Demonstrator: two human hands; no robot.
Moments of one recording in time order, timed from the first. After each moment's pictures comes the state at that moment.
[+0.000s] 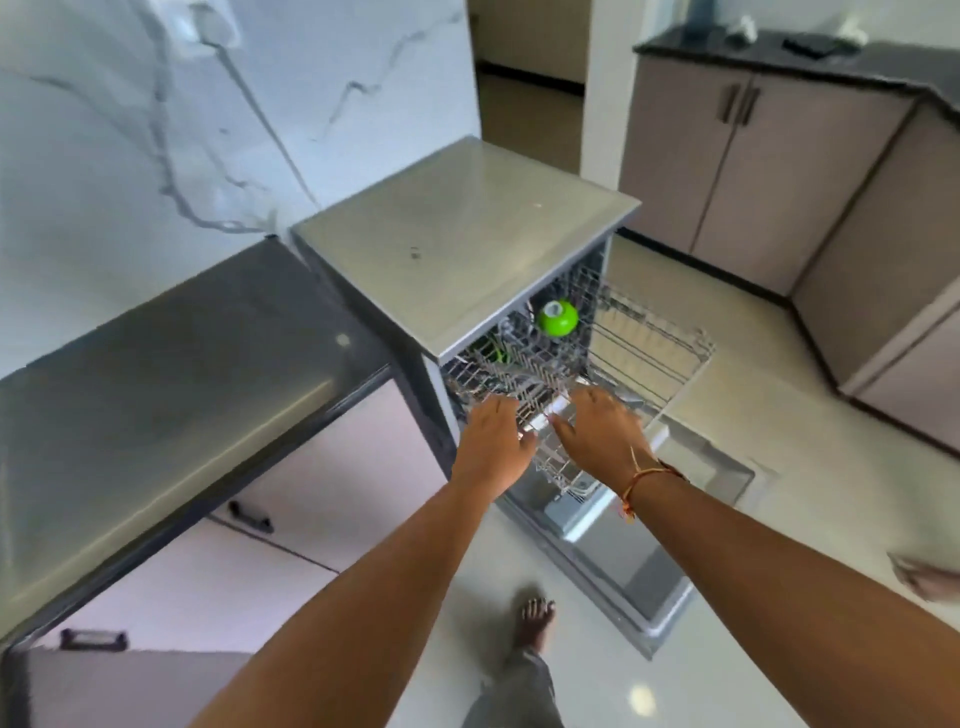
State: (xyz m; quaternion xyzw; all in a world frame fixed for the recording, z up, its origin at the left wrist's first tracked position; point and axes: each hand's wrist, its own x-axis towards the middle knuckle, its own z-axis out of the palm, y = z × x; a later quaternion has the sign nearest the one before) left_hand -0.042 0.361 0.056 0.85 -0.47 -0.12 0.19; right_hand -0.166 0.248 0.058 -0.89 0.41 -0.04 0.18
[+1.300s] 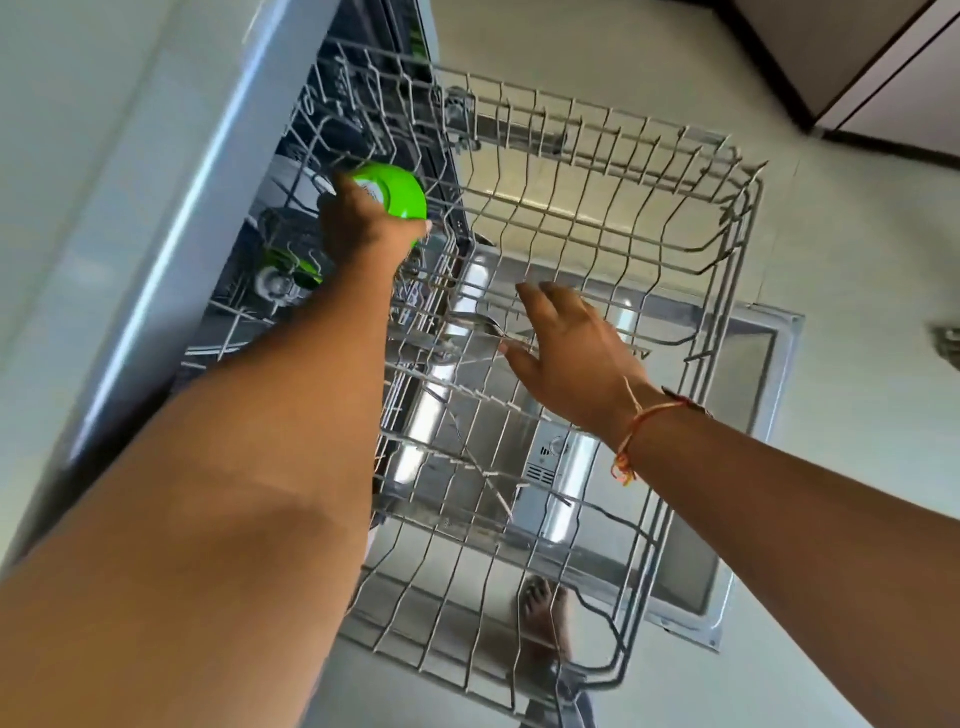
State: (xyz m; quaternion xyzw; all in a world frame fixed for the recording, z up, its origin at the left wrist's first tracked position) left_hand 0.179 -0.136 -0.264 0.91 -0.33 -0.19 0.17; right_hand -0.069 -0.031 -0.220 -0.81 0.52 -0.01 0.26
